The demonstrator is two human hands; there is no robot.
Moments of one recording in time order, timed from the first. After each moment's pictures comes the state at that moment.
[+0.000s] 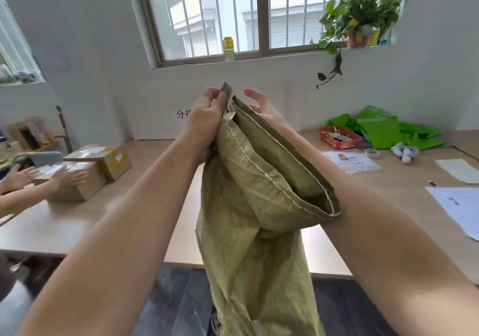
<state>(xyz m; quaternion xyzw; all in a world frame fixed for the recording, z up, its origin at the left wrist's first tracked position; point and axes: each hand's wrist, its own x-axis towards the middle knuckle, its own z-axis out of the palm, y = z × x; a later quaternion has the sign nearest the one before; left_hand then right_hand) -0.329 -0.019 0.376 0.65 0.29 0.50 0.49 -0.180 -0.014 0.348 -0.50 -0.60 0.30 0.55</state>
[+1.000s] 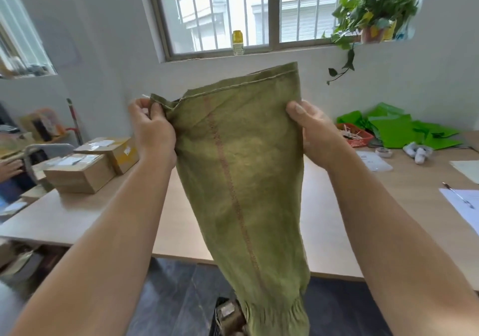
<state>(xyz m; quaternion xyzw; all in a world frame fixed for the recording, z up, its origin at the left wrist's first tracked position) -0.398 0.035 0.345 0.48 0.45 0.69 0.32 -0.146 -0.070 0.329 -0.40 -0.47 0.41 0.67</state>
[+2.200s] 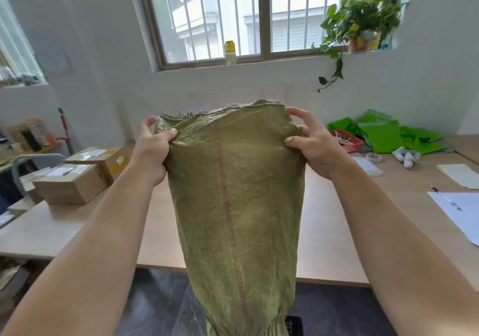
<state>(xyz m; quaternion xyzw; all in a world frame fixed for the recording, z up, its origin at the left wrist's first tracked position) -0.409 0.051 0.337 0.48 0.43 0.56 0.52 -0.124 -0.073 0.317 -0.48 -0.49 0.36 0.63</state>
